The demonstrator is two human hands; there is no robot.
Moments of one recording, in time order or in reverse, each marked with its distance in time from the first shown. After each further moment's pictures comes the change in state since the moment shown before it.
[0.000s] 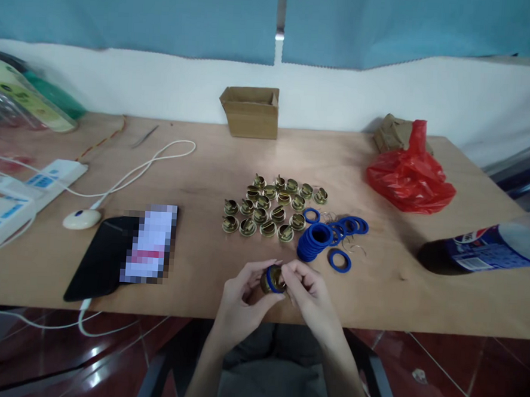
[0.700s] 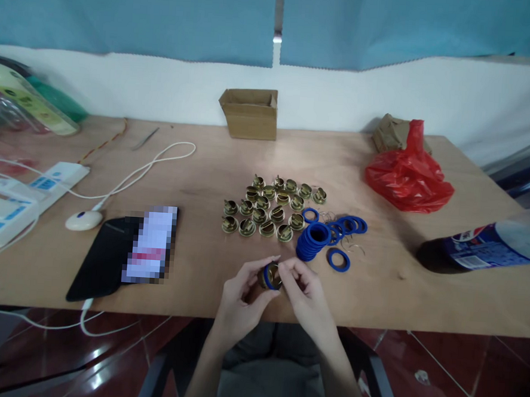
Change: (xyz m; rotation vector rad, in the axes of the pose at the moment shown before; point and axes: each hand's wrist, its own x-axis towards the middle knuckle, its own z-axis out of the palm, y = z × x) left_hand -0.001 -0.005 -0.001 -0.003 0.002 0.060; right_hand 0.002 -0.001 0.007 -0.137 0.086 -0.140
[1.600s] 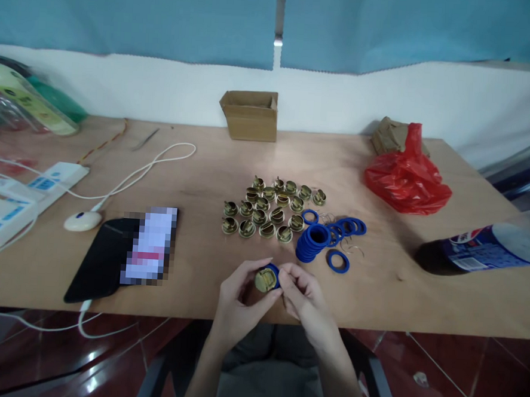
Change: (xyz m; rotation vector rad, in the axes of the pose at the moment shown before) left_hand 0.001 0.002 0.000 0.169 0.061 0.071; right_hand -0.004 -0.002 -0.001 0.174 -0.116 0.207
